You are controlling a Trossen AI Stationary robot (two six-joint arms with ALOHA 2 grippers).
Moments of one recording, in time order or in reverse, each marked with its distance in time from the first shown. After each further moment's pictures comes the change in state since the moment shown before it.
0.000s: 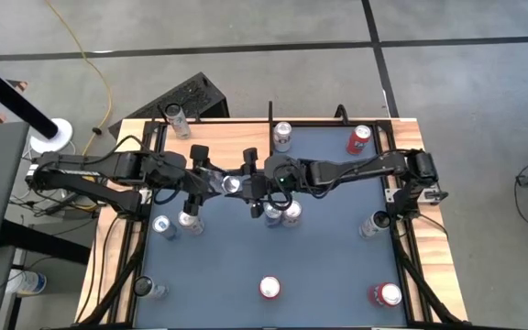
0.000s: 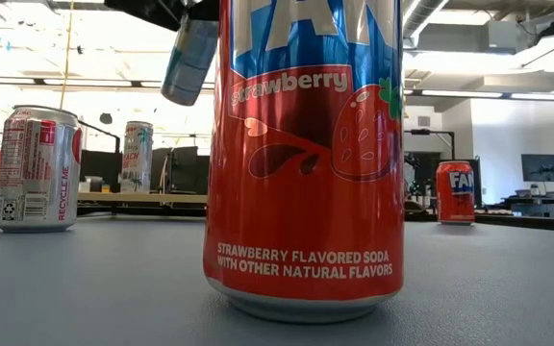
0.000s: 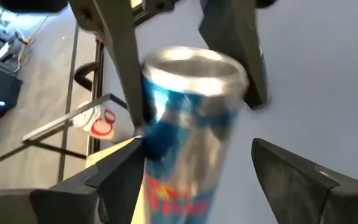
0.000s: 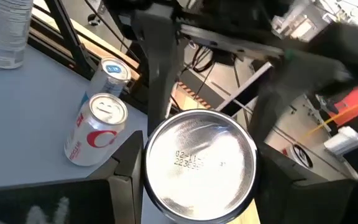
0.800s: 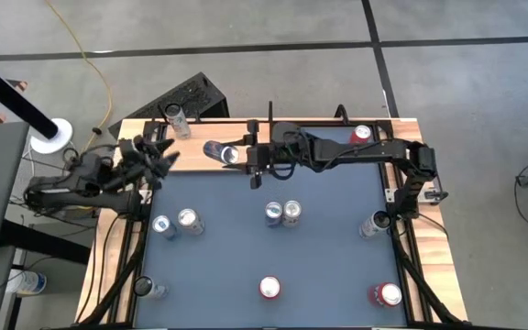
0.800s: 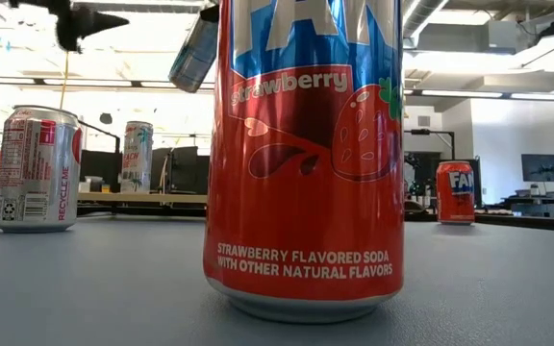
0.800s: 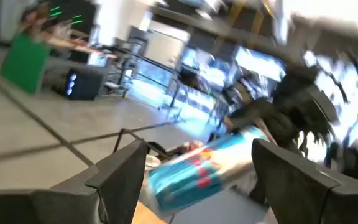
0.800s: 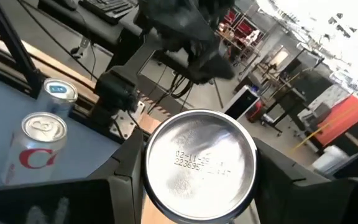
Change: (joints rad) left arm 0.032 -0.813 -0.566 0.586 -0.364 -0.711; right arm -0.165 -0.015 0.001 0.151 -0.213 -0.032
